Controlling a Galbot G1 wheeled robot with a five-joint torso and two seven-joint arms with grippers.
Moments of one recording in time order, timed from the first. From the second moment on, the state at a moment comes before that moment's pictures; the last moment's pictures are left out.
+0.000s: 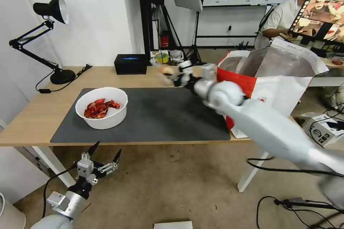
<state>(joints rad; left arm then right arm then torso) 1.68 -1.11 -0.64 -1.94 -0.41 -0.28 0.26 -0.25 0.86 -0.31 1.72 1.06 -0.33 0.05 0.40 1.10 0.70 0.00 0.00</state>
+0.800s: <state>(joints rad) 1.70 -1.13 -0.62 -1.98 -0.39 -0.28 0.25 -0.60 0.68 0.11 1.93 1.08 0.05 0.19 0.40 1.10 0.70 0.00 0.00</state>
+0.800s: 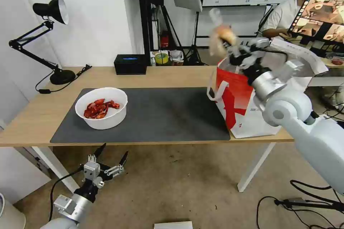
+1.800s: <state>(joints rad) 1.68 -1.11 -0.58 -1.98 -0.39 -0.28 0.25 -0.75 0.59 0.24 1.95 1.06 -0.05 0.33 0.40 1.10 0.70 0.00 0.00</state>
